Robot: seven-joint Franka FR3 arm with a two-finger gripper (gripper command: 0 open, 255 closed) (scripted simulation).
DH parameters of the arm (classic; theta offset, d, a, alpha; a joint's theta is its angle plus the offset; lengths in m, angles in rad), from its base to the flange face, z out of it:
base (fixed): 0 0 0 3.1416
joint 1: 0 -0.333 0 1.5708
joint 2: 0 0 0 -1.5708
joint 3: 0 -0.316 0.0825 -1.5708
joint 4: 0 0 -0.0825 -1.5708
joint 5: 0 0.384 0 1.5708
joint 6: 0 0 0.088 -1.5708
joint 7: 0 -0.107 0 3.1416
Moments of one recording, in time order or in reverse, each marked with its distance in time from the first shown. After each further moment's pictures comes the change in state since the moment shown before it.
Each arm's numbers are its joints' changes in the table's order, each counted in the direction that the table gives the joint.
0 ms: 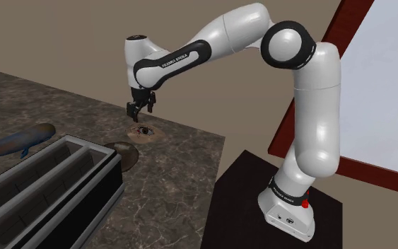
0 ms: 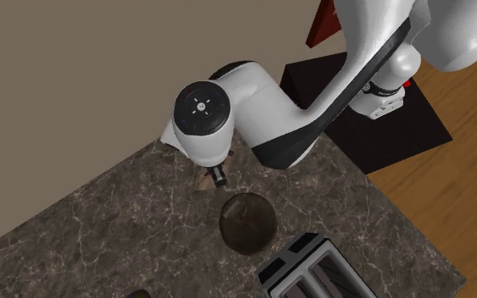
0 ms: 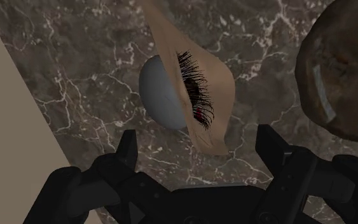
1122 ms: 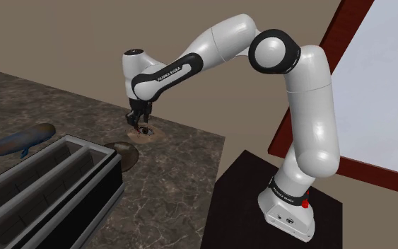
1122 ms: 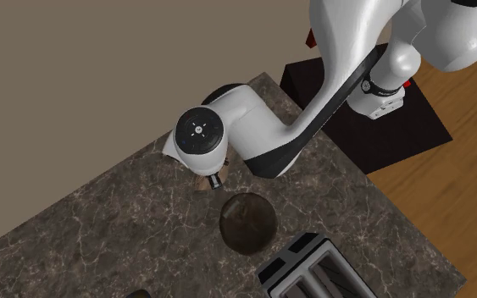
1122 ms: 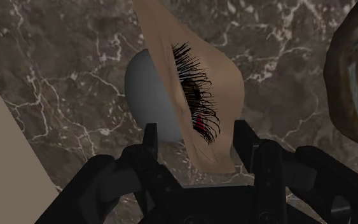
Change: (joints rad) arm -0.012 0.101 0.015 0.029 -0.032 0.069 -0.017
